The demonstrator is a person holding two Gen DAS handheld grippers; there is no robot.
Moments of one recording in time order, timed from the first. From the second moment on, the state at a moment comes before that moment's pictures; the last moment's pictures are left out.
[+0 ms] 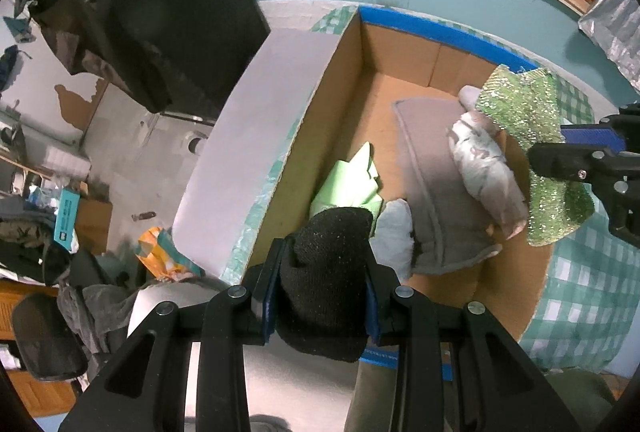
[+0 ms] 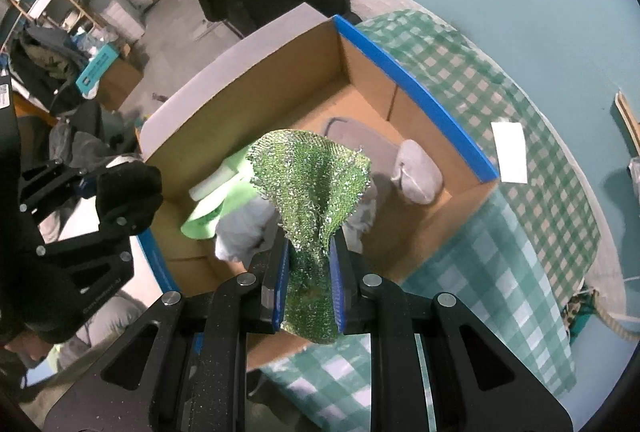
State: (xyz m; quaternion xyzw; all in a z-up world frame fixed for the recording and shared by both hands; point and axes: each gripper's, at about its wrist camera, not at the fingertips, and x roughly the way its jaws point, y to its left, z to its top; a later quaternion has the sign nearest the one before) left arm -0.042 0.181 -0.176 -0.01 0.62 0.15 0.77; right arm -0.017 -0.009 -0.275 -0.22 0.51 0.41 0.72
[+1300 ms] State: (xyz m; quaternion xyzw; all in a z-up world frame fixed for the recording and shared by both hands) left arm -0.045 0.142 -0.109 0.00 0.56 0.13 0.82; right arm -0.023 -0.042 -0.229 -0.17 0.47 0.37 0.78
